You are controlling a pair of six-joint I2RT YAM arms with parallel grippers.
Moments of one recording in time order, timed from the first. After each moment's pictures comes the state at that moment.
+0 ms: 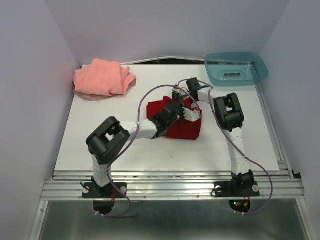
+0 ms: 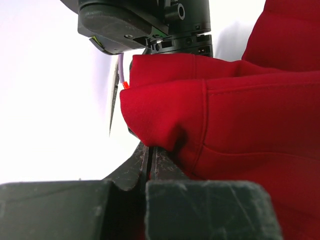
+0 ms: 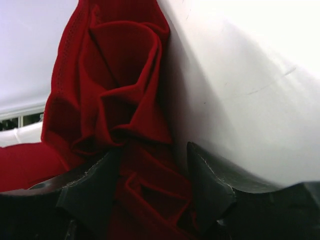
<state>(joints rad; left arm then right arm) -0.89 1.86 1.06 0.45 -0.26 0.95 0.32 2.48 1.84 -0.52 -1.17 0.35</state>
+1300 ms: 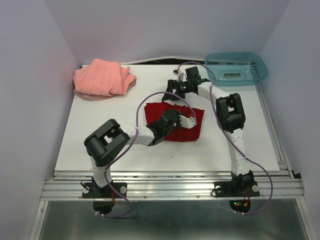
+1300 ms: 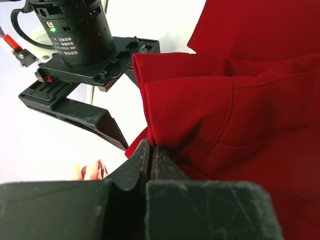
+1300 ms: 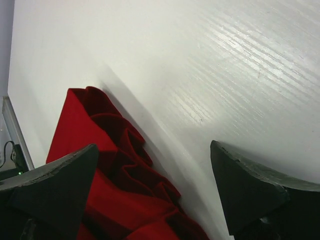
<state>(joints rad) -0.91 1.81 0.91 0.53 -0.32 0.90 0.33 2.43 1.95 -0.36 -0.72 0.21</state>
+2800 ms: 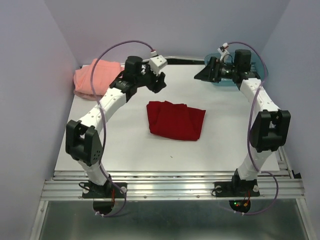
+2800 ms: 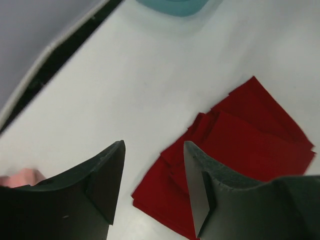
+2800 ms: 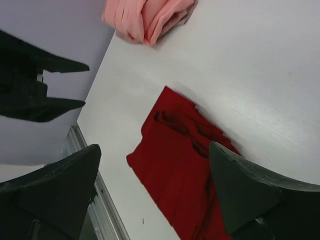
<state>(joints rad) -0.48 1.72 1.55 -0.24 0.42 0.27 0.02 1.85 1.66 -0.29 -0.97 0.38</state>
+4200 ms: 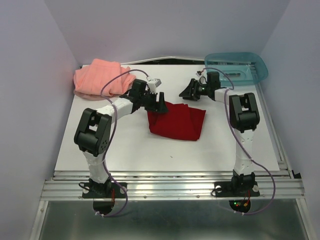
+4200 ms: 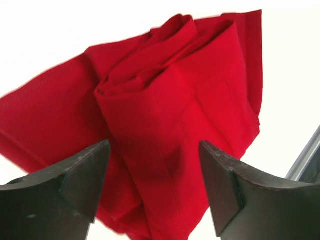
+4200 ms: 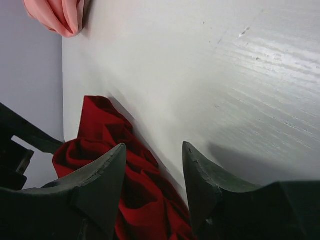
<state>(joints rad) -0.42 1.83 1.21 -0.11 0.53 -0.26 0.15 2.29 1.60 0.06 -0.86 0.58</state>
